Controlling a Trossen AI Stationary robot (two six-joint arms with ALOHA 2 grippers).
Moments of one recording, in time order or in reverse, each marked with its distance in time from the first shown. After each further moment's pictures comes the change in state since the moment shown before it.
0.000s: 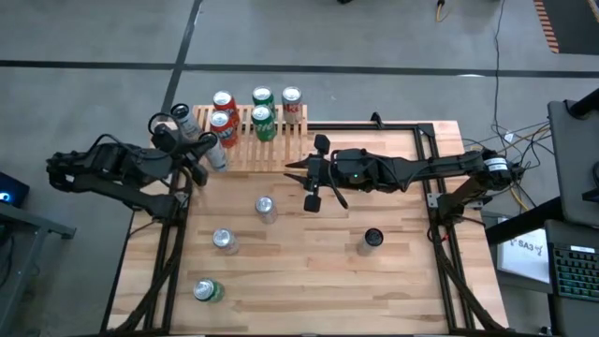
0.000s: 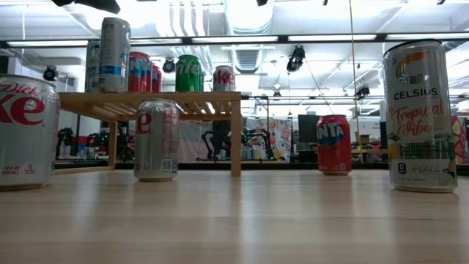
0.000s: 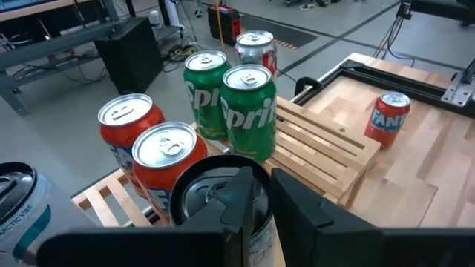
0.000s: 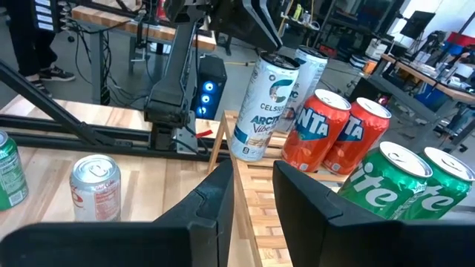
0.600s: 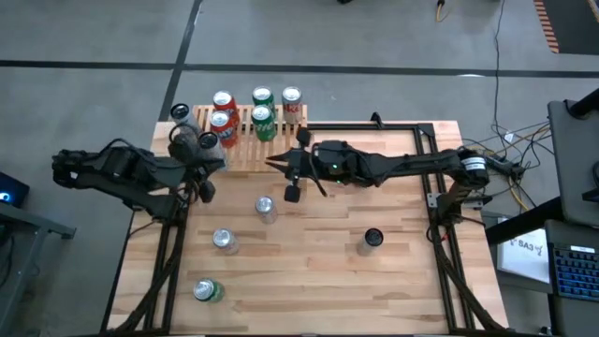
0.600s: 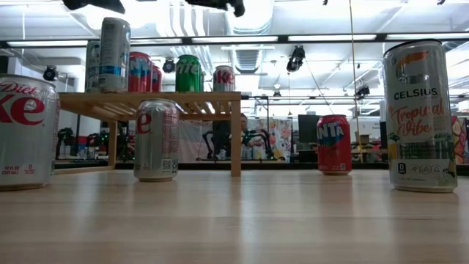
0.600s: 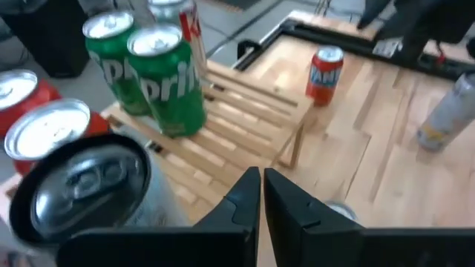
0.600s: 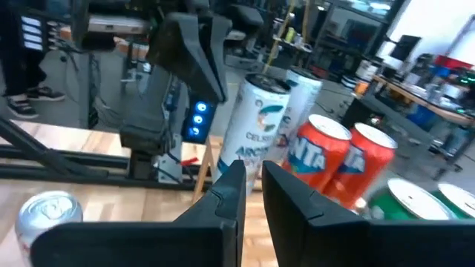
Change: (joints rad) left arm -0.045 0.062 0.002 0.003 0.191 -0.006; right arm -0.072 0.164 0.096 0.156 -0.061 -0.045
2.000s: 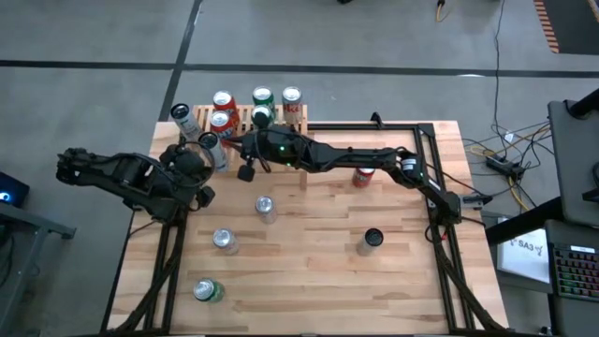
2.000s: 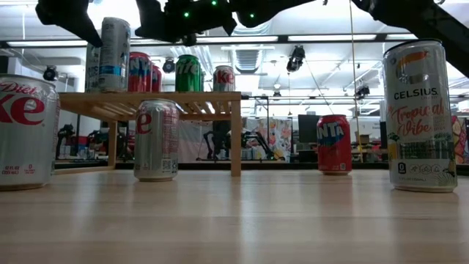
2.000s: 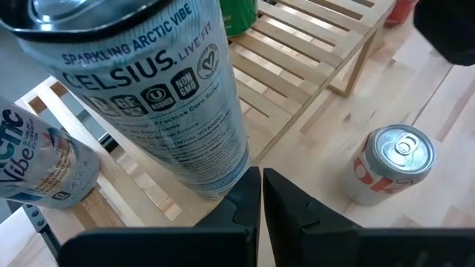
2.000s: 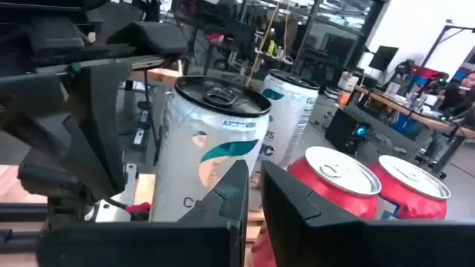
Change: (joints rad) left arm -0.058 0.019 -0.074 -0.309 -0.038 -0.318; right arm -0.122 0.535 0.621 0.001 -0.072 -0.016
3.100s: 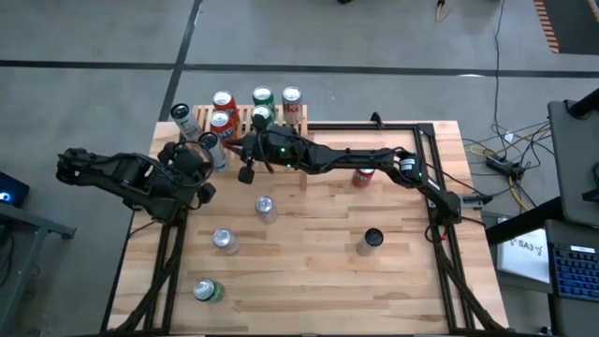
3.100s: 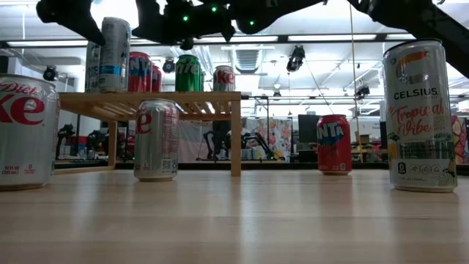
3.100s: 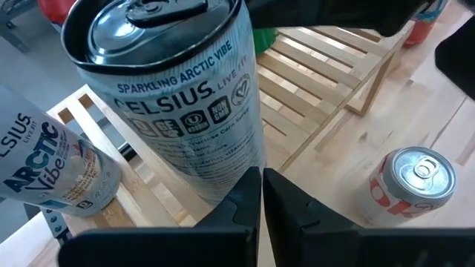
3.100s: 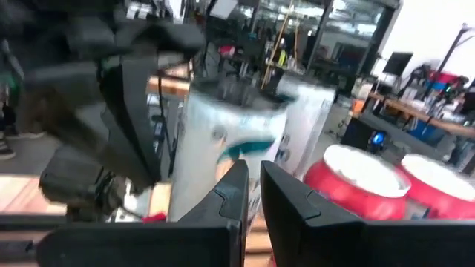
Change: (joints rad) left arm 0.000 0.000 0.000 0.001 -0.079 -0.017; right arm 0.000 0.014 -0.037 0.088 -0.056 0.035
